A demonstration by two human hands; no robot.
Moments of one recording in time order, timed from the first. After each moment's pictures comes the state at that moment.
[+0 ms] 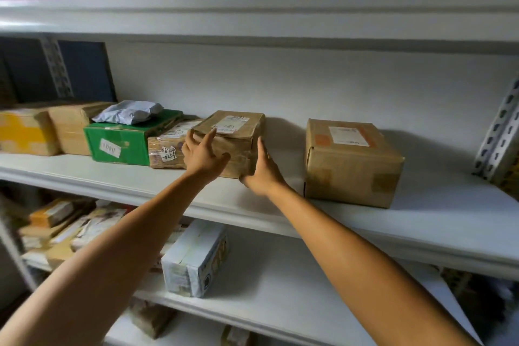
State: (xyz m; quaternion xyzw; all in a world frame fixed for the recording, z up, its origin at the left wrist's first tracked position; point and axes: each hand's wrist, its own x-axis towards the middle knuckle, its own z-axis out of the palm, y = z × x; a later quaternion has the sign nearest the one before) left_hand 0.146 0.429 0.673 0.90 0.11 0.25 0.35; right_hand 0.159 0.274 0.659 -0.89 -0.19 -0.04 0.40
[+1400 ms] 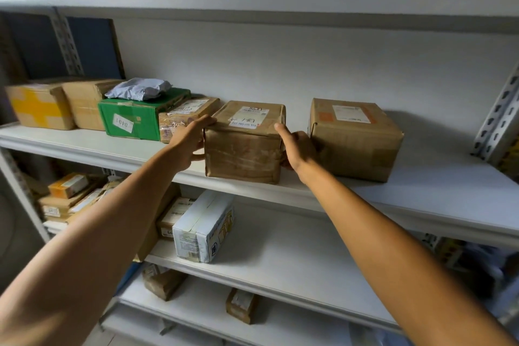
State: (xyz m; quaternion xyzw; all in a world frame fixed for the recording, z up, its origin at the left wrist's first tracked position) left_hand 0.087 0.453 0.690 0.69 0.12 0.12 0.70; right_hand 0.135 0.225 0.666 -0.81 -0.04 -0.05 0.59
